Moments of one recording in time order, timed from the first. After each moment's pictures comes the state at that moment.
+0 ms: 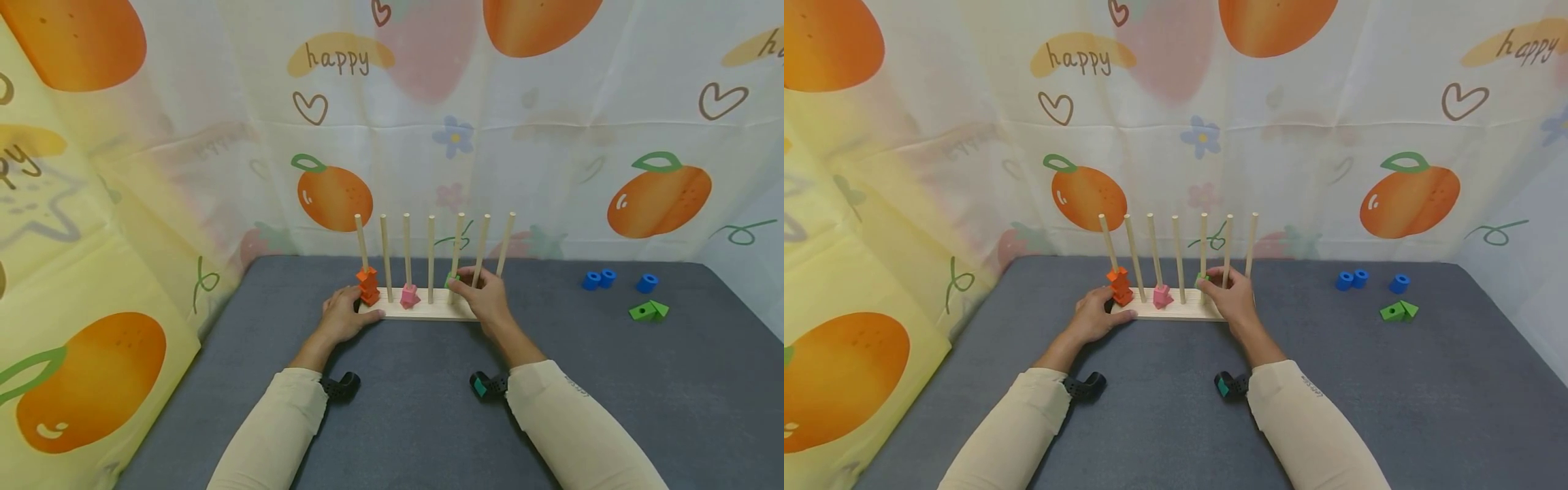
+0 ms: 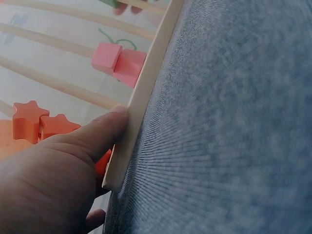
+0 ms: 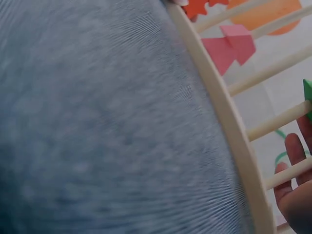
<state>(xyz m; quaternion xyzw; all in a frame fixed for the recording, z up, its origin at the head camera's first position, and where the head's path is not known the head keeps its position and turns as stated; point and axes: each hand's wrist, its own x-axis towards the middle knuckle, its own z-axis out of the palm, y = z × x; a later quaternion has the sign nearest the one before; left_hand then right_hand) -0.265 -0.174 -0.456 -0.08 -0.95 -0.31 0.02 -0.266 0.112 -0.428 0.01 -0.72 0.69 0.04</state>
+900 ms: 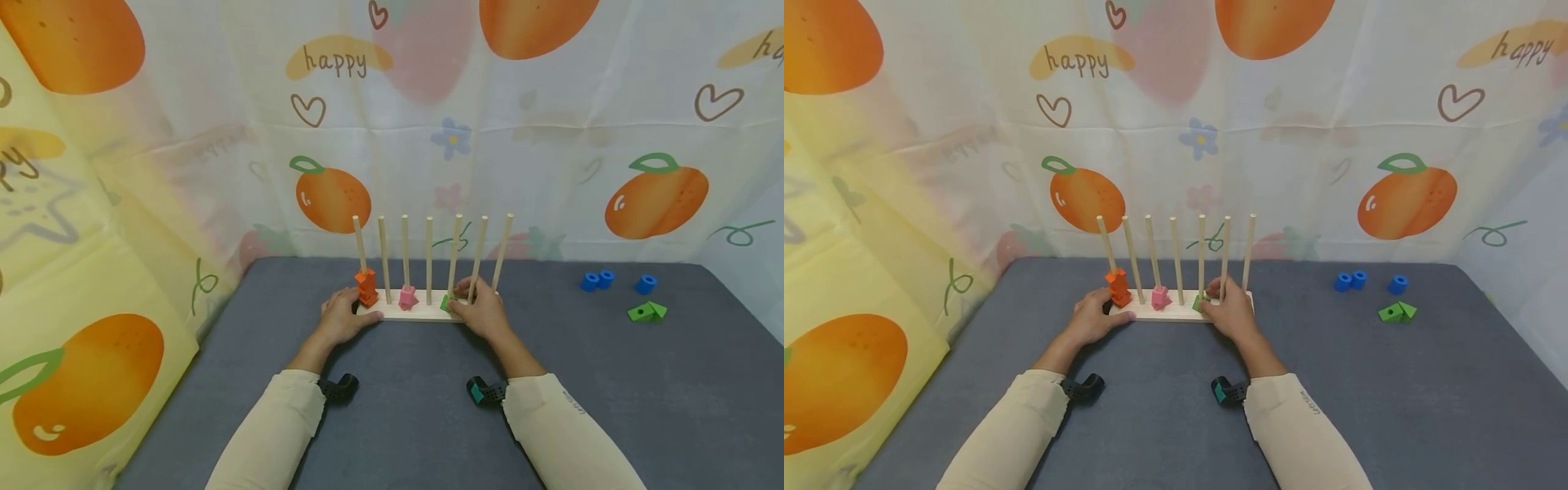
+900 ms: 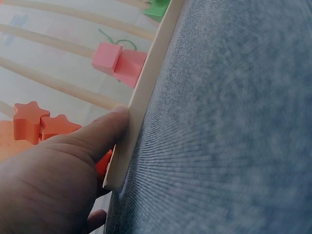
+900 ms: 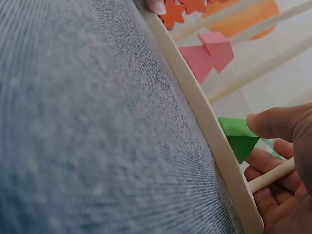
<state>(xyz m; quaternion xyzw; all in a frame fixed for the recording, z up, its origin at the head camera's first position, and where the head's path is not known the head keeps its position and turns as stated) -0.263 -0.174 -0.456 -0.09 -0.94 -0.32 0.03 -0.259 0.118 -0.443 0.08 -0.85 0.51 0.07</state>
